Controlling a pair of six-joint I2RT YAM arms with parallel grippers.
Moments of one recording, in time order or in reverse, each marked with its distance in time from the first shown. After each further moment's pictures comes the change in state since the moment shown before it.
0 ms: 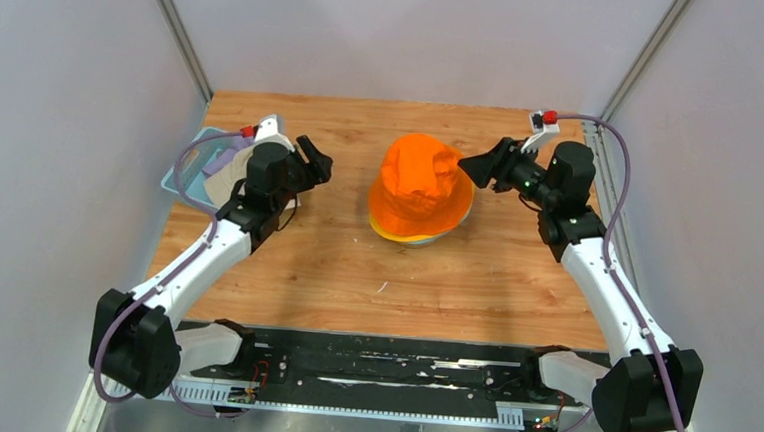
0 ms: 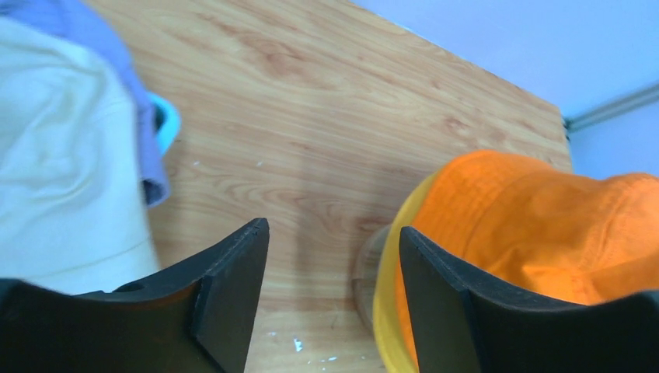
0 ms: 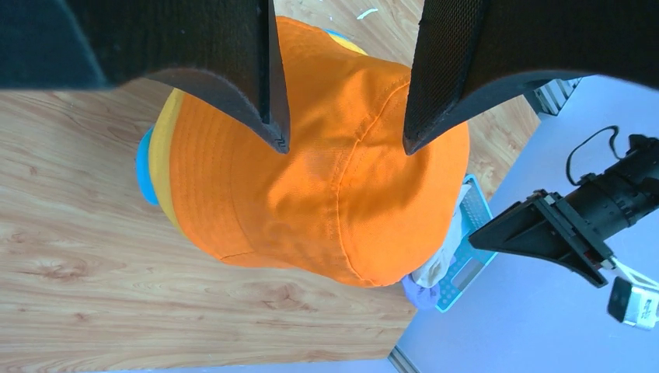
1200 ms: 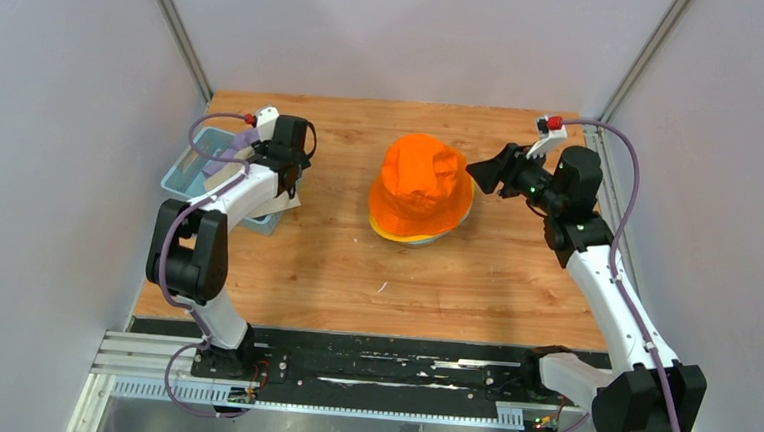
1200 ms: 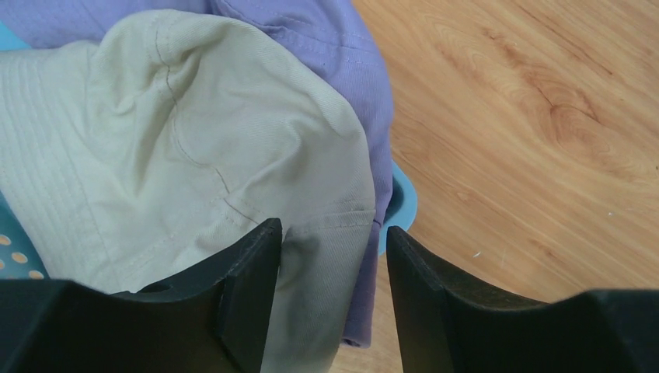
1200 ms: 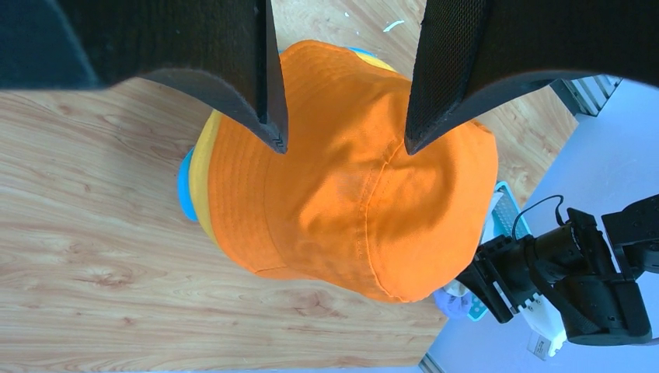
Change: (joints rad) left arm 0.126 0.473 0.296 -0.243 -0.397 -0.013; right arm -0.028 -0.052 -0.009 -0.079 0.037 -0.082
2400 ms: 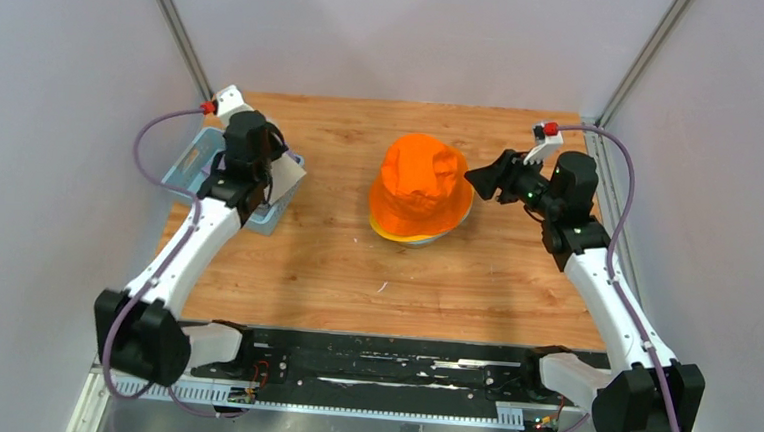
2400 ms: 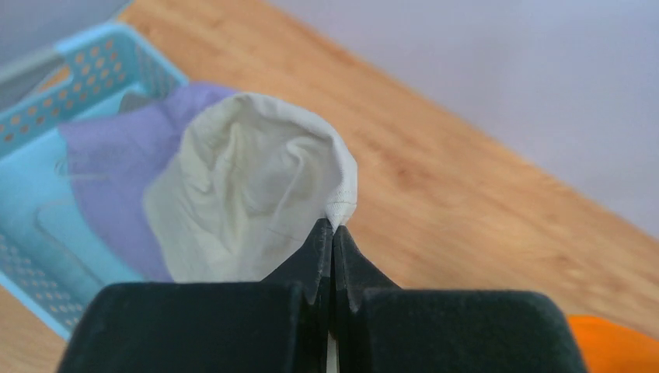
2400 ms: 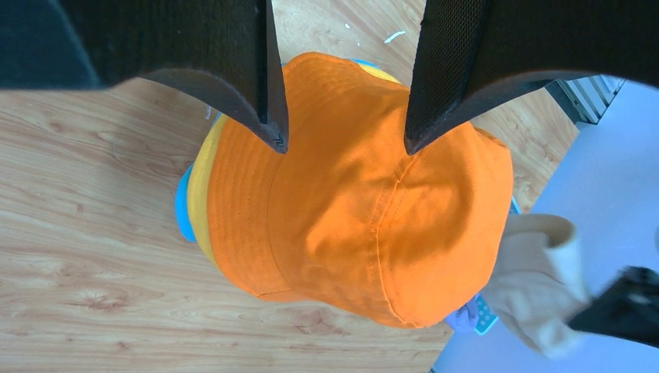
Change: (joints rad) left arm 0.010 -0.377 -0.106 0.067 0.063 0.081; right arm 0.000 -0.005 -0.040 0.005 -0.004 0.001
